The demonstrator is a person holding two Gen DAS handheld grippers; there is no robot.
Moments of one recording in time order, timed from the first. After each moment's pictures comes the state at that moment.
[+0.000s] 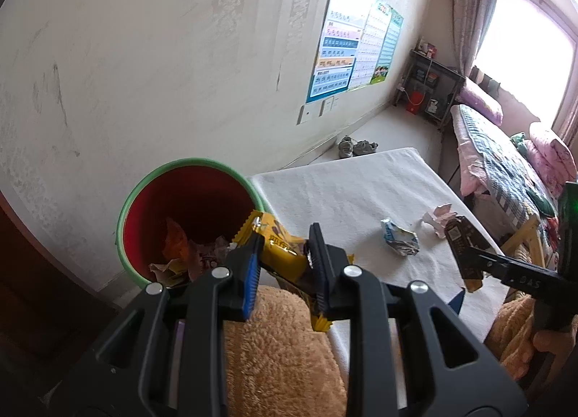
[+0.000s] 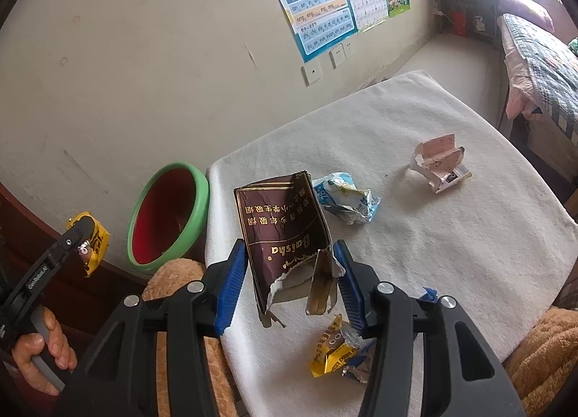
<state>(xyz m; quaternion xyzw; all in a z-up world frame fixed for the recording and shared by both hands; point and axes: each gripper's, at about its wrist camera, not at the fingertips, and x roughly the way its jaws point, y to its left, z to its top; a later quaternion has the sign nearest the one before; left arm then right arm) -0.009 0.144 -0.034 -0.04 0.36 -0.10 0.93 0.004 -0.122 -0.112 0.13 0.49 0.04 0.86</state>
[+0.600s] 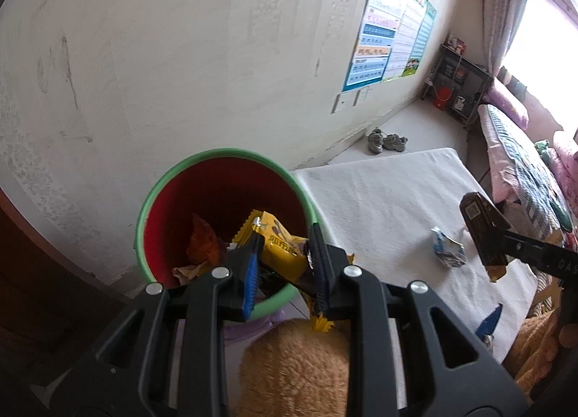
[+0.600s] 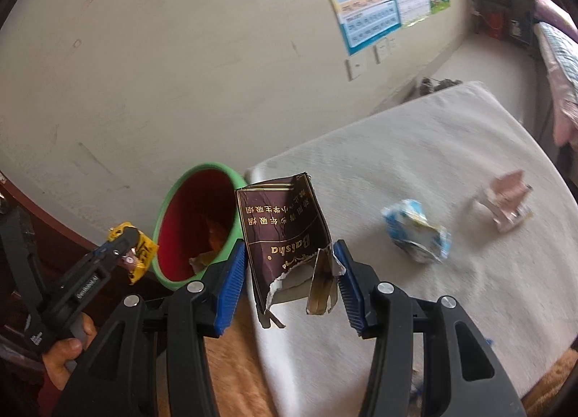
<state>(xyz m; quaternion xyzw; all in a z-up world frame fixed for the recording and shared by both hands) 0.043 0.185 -0.061 -0.05 0.39 -0.05 0.92 0.076 -0.055 -0.117 0.12 0.51 0.11 0.85</state>
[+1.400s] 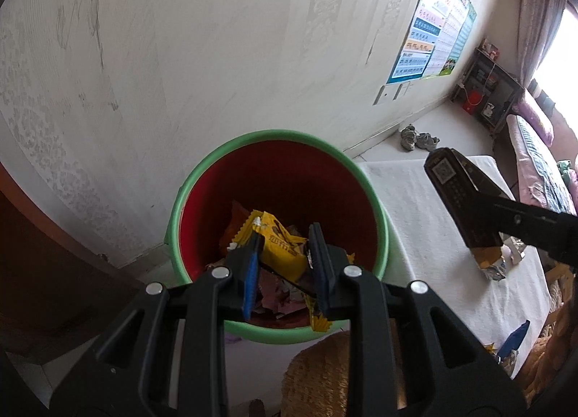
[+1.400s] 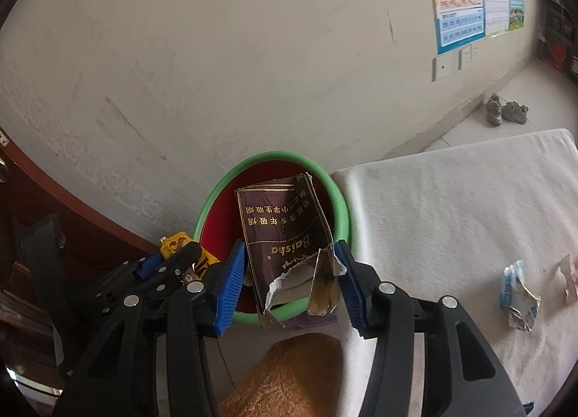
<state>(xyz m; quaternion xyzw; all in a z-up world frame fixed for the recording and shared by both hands) 0.075 0.242 -0.095 -0.08 0.43 0.00 0.90 0.144 0.062 -0.145 0.07 0.54 0.20 0.82</state>
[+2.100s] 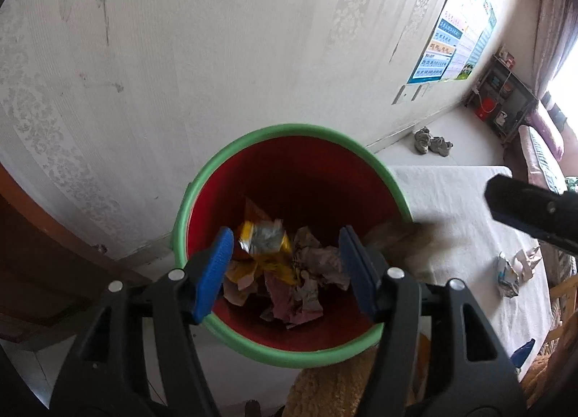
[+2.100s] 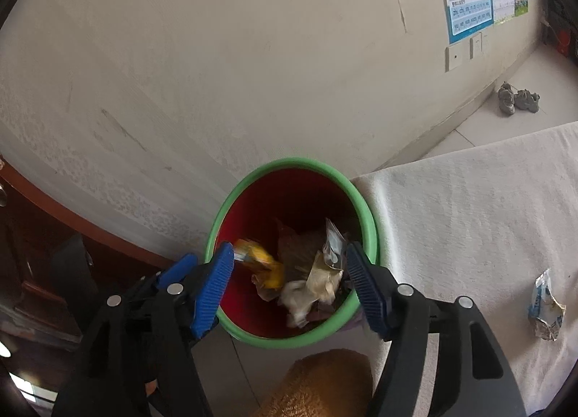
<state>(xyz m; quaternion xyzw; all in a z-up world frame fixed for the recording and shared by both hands) 0.090 0.259 -0.116 -0.10 0.44 0.02 0.89 0.162 0.077 -0.158 0.10 0.54 0.20 0.81</state>
